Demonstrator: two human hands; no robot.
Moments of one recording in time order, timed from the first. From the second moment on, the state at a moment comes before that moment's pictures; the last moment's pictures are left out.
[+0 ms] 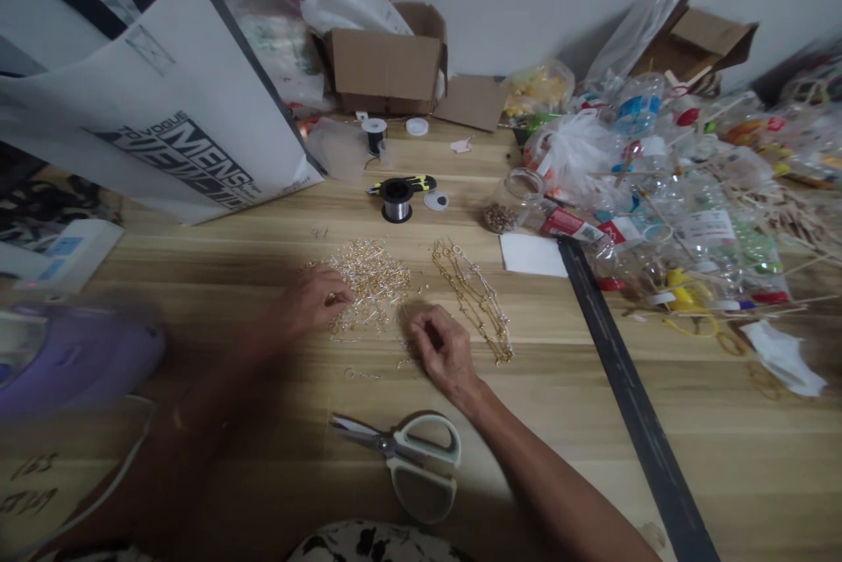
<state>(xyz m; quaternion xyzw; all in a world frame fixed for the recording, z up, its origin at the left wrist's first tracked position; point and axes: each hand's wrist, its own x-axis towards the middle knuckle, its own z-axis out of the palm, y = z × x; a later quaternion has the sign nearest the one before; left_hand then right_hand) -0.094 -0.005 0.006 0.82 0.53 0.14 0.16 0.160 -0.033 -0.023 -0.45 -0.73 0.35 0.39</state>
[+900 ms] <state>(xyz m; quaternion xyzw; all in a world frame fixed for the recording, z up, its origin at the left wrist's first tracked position) -0.091 -0.005 -0.004 0.82 0.52 0.19 0.14 0.160 -0.032 -0.025 -0.45 -0.73 0.35 0.39</state>
